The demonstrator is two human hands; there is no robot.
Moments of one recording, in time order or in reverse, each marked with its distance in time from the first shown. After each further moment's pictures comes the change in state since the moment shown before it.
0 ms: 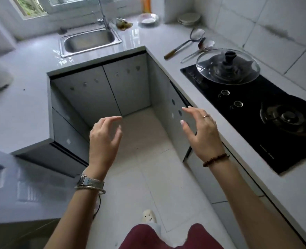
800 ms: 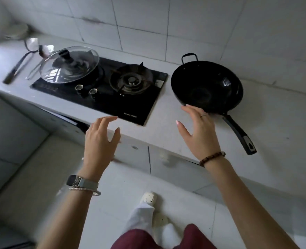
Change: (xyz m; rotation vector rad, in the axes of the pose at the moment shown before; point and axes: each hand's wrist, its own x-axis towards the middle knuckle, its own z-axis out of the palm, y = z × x) left_hand -0.144 0.302 0.185 -0.180 -0.478 0.537; right_hand -0.284 0.166 -0.260 -0.305 0.440 0.542
